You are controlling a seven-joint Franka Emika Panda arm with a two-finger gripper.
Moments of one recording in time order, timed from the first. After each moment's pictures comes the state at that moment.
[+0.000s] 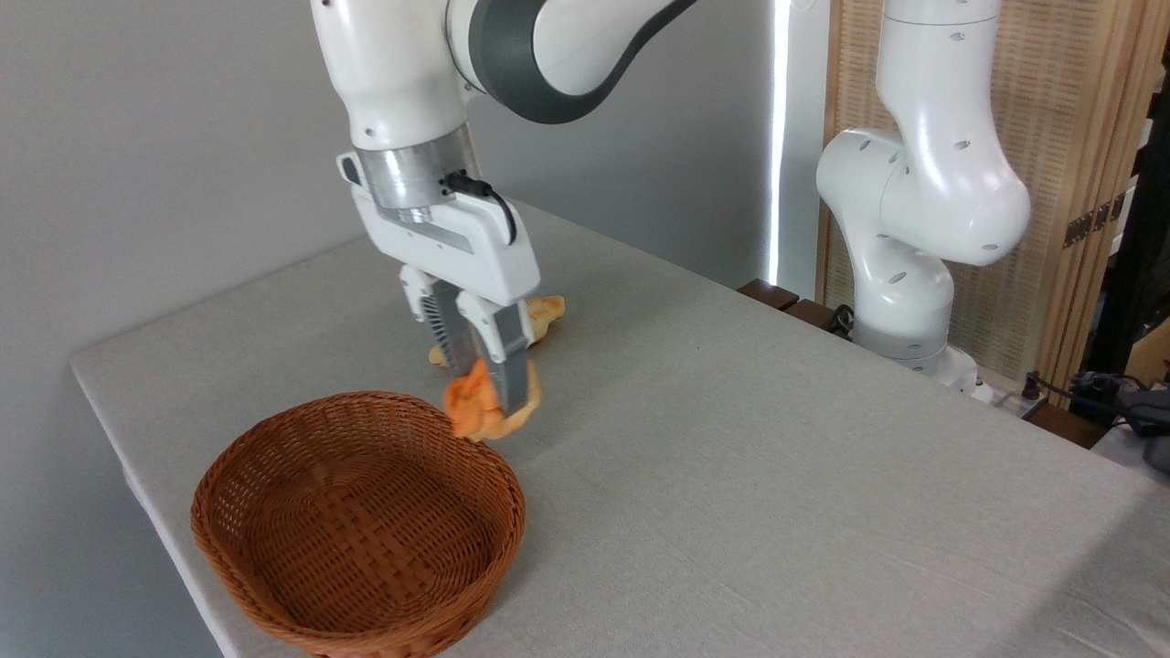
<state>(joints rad) -0.15 -0.04 -0.03 -1.93 0.04 1.82 0.53</state>
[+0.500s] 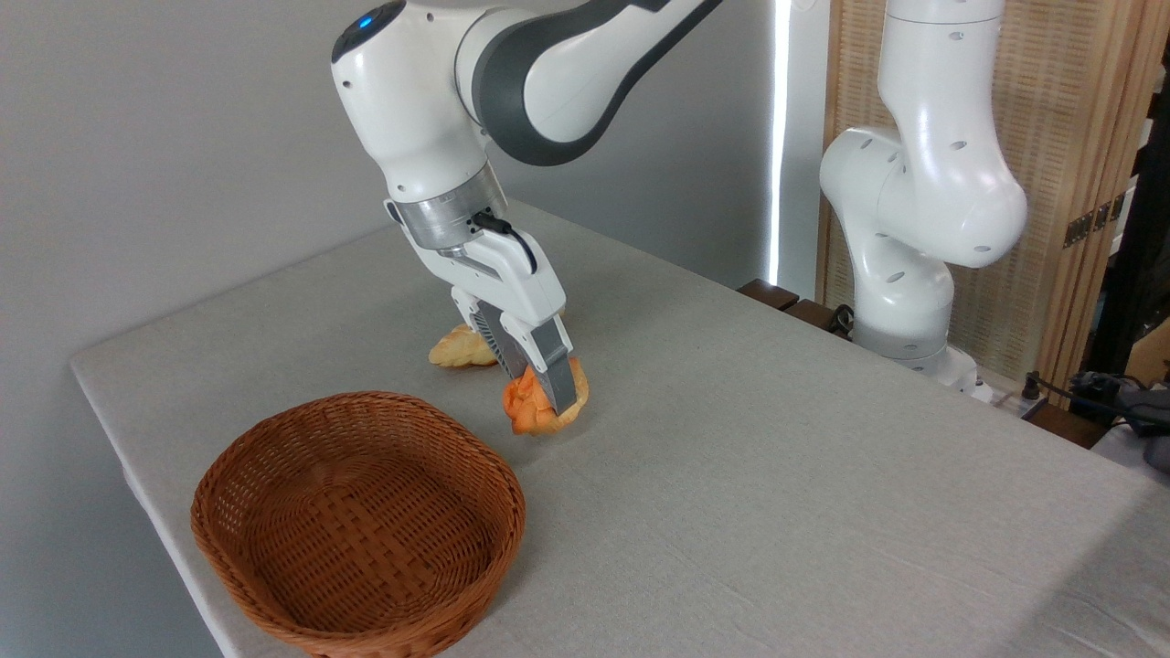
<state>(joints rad) -0.23 -0.05 -0.03 -2.04 0.04 1.78 0.53</state>
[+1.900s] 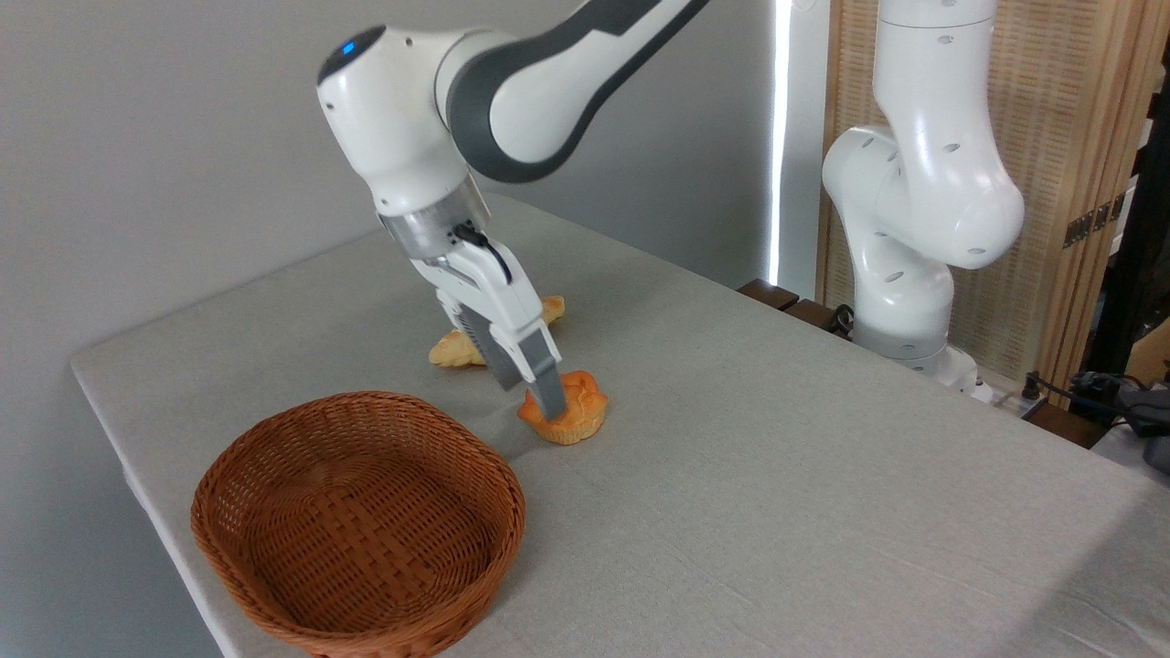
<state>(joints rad) -0.26 0.00 -0.03 -2.01 0.04 1.80 0.53</state>
